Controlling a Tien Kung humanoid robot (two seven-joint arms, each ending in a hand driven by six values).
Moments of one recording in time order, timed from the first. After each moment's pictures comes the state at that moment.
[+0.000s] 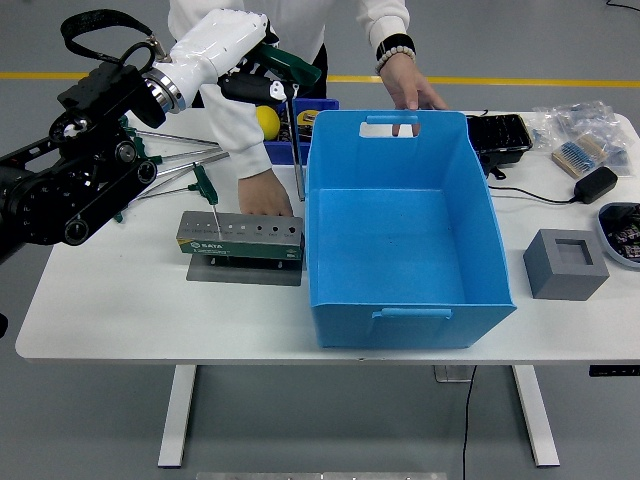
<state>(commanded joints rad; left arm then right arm) -1.05 0.33 -0.65 -0.98 1.77 0.19 -0.13 0.08 -0.19 0.03 0.24 0.57 -0.29 0.01</state>
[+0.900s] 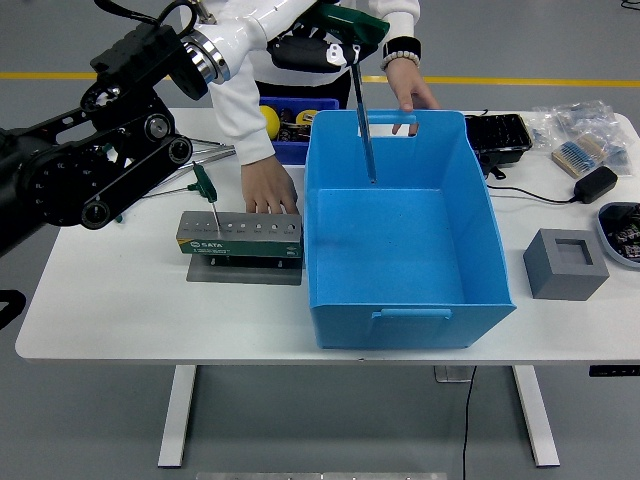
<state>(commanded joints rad) -1.13 0.26 -0.55 -1.06 1.65 0.16 -0.05 0.08 -0.19 0.02 0.24 0.57 -0.29 0.01</state>
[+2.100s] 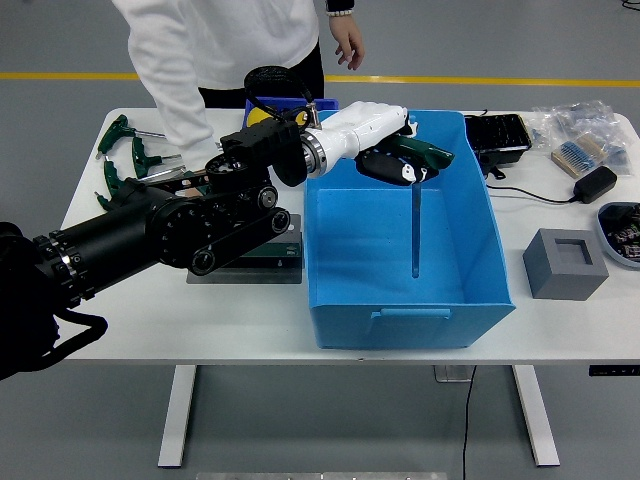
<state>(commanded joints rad) -1.17 0.00 -0.30 -0.82 1.48 0.12 0.00 0.10 -0.20 0.02 0.24 0.54 -0.30 0.01</state>
